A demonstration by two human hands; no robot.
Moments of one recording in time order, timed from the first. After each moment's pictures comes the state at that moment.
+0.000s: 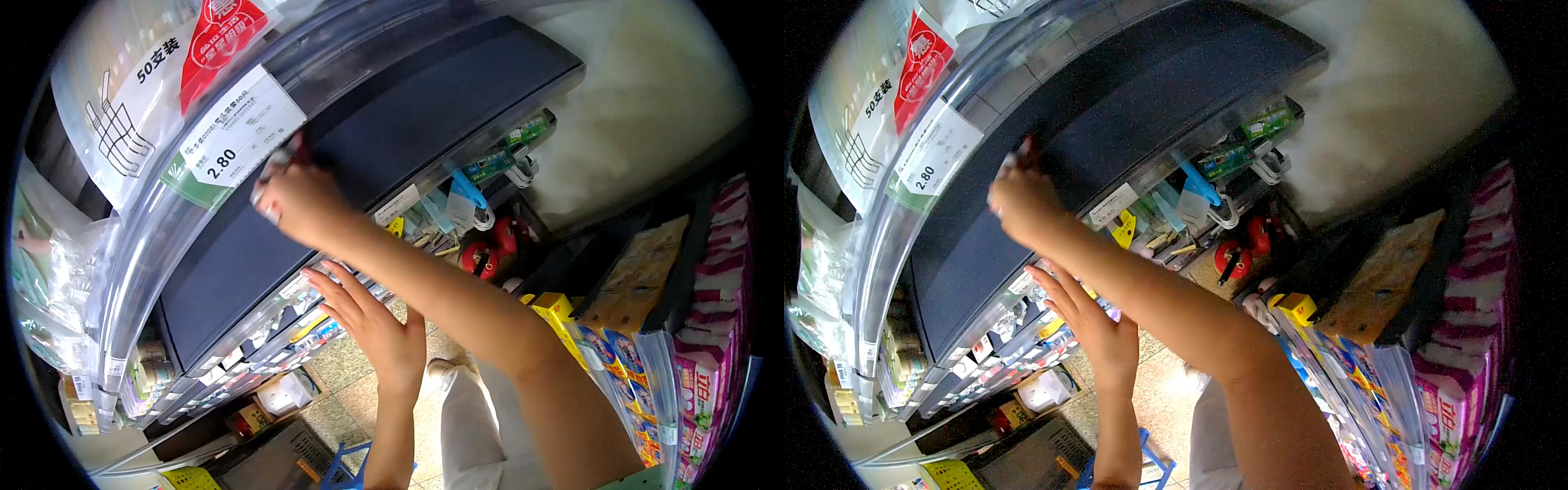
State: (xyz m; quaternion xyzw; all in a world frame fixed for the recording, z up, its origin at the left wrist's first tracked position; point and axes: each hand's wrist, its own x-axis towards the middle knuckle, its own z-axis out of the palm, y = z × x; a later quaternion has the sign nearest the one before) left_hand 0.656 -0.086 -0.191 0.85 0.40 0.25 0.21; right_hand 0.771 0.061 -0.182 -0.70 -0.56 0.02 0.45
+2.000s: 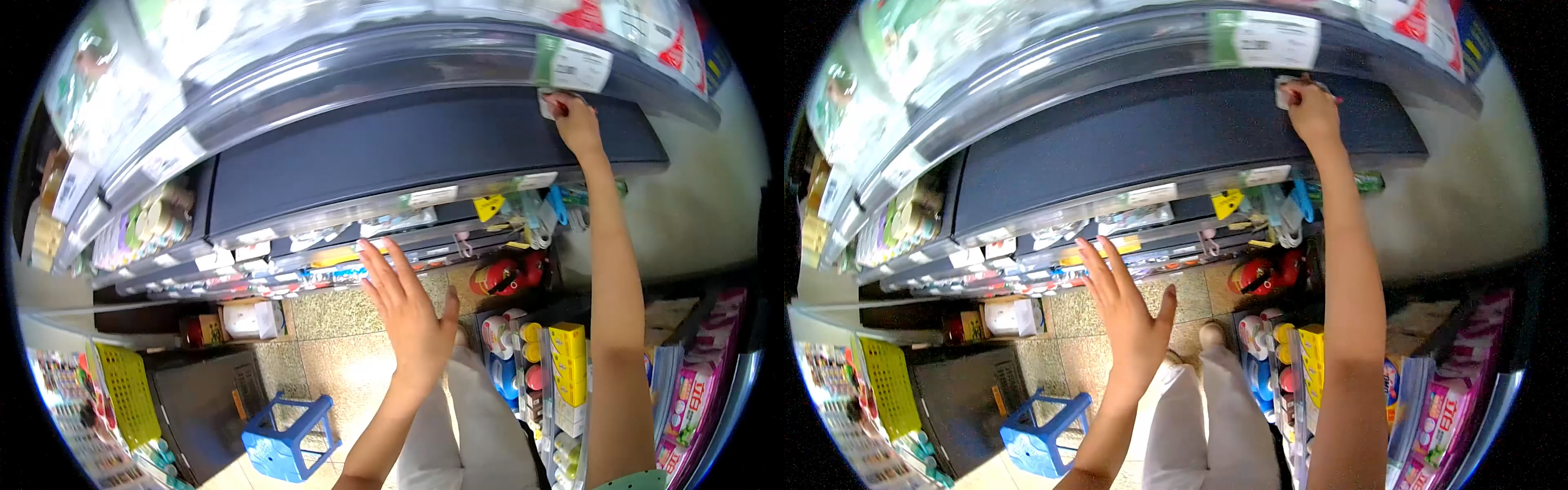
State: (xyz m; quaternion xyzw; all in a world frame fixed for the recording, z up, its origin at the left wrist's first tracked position) left_hand 0.560 -0.091 -0.181 0.79 0.49 0.29 0.24; right_hand 0.934 -0.005 -0.162 -0.81 -0.51 -0.13 0.26
